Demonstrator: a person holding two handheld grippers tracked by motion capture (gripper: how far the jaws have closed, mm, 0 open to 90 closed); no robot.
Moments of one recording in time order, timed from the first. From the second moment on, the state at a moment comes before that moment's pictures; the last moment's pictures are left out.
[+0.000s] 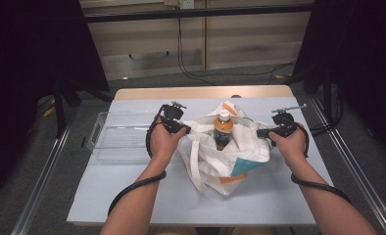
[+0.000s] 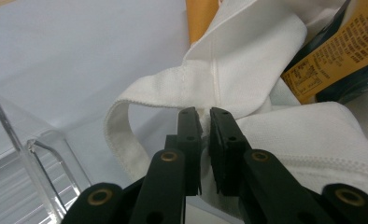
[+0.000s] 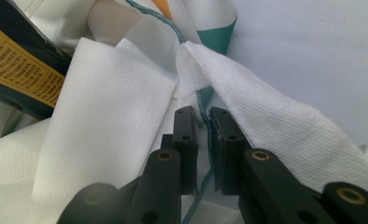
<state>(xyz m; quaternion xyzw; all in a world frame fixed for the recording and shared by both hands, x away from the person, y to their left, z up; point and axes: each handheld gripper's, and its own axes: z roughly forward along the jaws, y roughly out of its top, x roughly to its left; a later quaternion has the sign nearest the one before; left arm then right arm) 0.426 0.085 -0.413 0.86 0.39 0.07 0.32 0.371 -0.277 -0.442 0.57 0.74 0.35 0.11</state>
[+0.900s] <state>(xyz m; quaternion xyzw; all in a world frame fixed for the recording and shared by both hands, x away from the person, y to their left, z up) 0.427 0.086 -0.400 0.86 0.38 0.07 0.34 0.381 -0.279 -0.411 0.57 0.73 0.36 0.12</state>
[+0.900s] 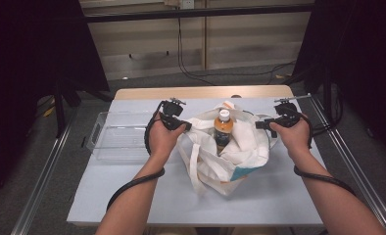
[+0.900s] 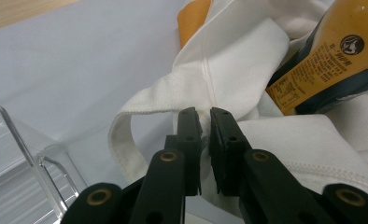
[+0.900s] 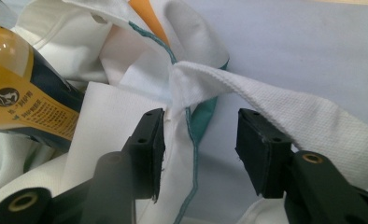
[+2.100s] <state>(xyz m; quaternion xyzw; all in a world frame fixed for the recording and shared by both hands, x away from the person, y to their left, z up) 0.437 0.087 -0.414 0.86 0.38 0.07 0.32 0.396 -0.276 -0.434 0.60 0.71 0.34 0.10</state>
